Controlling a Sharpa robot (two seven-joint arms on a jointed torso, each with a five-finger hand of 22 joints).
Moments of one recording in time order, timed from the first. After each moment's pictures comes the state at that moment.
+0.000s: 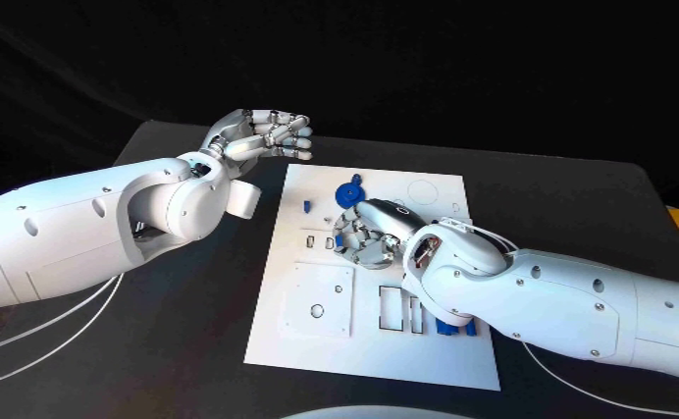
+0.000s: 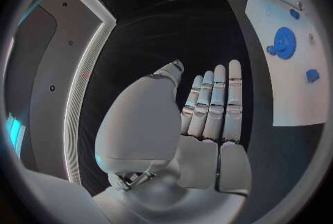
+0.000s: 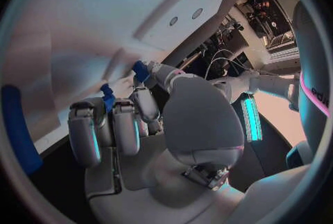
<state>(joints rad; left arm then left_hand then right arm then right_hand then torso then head) 1.25 -0.99 -0.02 1.62 -0.06 -0.31 0.37 1.48 -0.15 0.26 0.28 0.18 0.86 0.22 0.24 0.16 1.07 0.16 0.08 0.07 1.00 0.12 0.32 0.32 0.16 0.93 0.21 0.50 0.21 1.15 -0.57 -0.15 1.59 -1.40 -0.43 -0.22 1.27 -0.15 0.53 0.09 0.14 0.90 0.15 0.24 0.45 1.33 0.07 1.27 1.26 1.46 -0.01 1.54 1.31 0.01 1.47 0.10 1.57 1.31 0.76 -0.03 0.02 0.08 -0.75</state>
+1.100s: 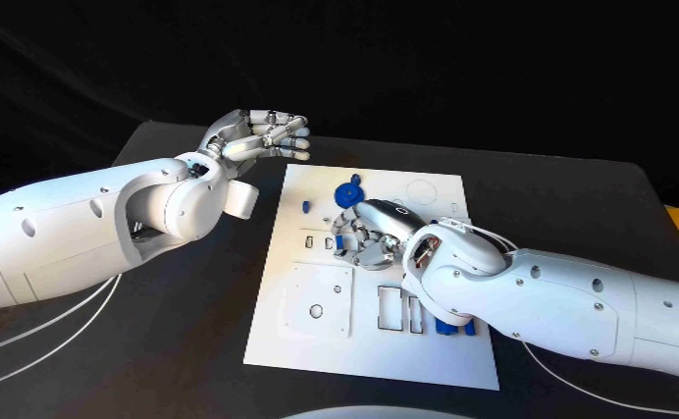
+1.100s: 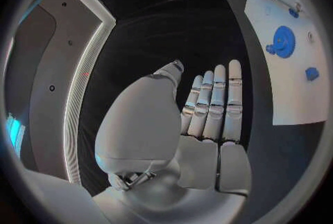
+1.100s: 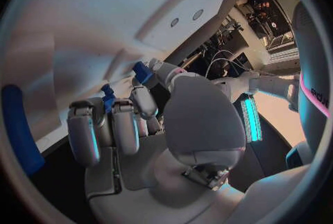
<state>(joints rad) 1.25 -0.99 -0.02 1.62 -0.06 -0.30 0.36 1.48 -0.15 0.26 0.28 0.18 0.86 0.22 0.24 0.16 1.07 0.16 0.08 0.07 1.00 0.12 0.32 0.32 0.16 0.93 0.21 0.50 0.21 1.15 -0.58 -0.15 1.59 -1.40 -0.43 -0.22 1.25 -0.20 0.49 0.10 0.08 0.83 0.17 0.20 0.42 1.30 0.09 1.25 1.23 1.47 0.01 1.54 1.31 0.01 1.47 0.11 1.55 1.31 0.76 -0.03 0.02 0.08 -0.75</state>
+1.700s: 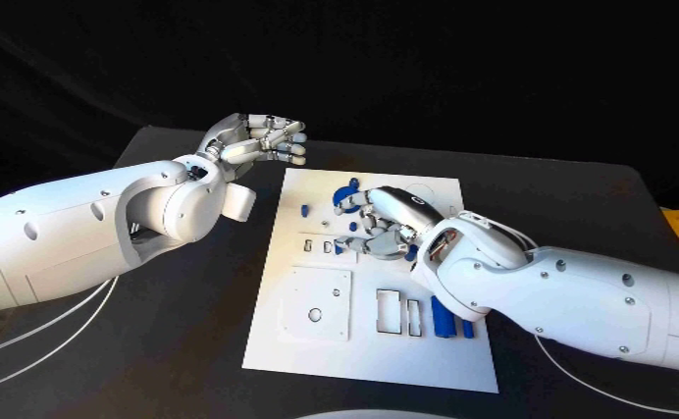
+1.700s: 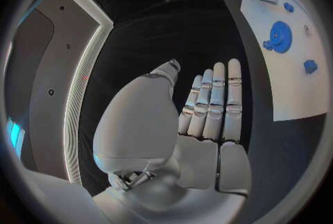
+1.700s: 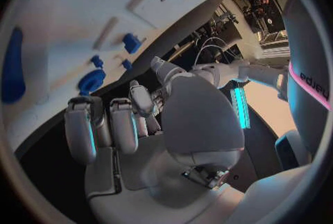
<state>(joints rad) 1.25 -0.98 -0.03 1.59 -0.11 -0.30 0.33 1.42 -0.17 0.24 0.29 0.18 0.89 0.21 0.24 0.17 1.13 0.15 0.09 0.08 1.08 0.09 0.37 0.37 0.18 0.96 0.19 0.55 0.23 1.20 -0.66 -0.15 1.64 -1.29 -0.52 -0.05 1.28 -0.18 0.40 0.14 0.14 0.80 0.19 0.16 0.38 1.24 0.10 1.21 1.18 1.46 0.03 1.50 1.31 0.02 1.46 0.13 1.45 1.31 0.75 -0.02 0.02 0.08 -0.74</state>
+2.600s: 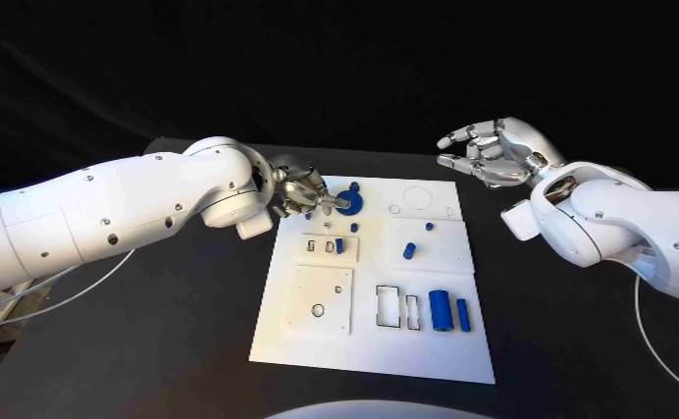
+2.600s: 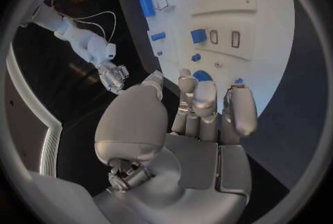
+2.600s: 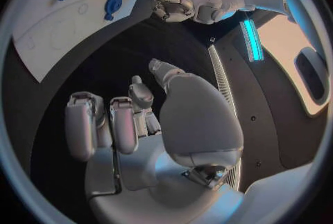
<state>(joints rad) 1.31 -0.82 -0.05 1.55 -0.87 0.03 -0.42 1.15 -0.05 0.04 0.30 0.18 0.92 0.07 0.63 0.55 1.25 0.00 0.97 0.86 1.44 -0.05 1.13 1.08 0.09 1.35 0.05 1.41 1.20 1.32 -0.93 -0.15 1.59 -0.65 -0.47 0.20 1.30 -0.17 0.40 0.15 0.18 0.86 0.16 0.24 0.40 1.21 0.08 1.17 1.13 1.47 0.01 1.47 1.31 0.04 1.46 0.12 1.41 1.31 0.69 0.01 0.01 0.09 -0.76</state>
